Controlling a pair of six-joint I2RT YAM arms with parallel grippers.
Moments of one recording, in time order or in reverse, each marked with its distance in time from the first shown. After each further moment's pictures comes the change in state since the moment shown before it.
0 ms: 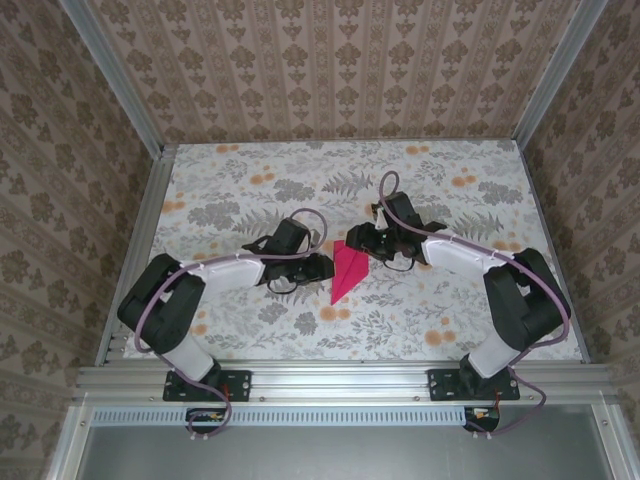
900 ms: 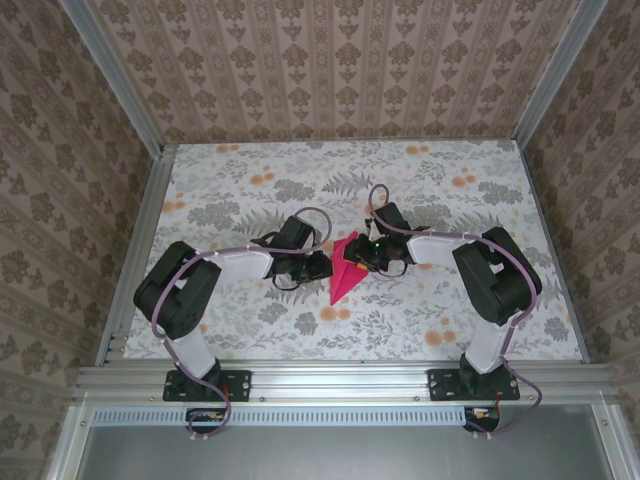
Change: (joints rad) left arm 0.014 0.109 0.061 -0.014 -0.019 0.001; right arm 0.000 0.202 0.006 0.082 -0.088 0.030
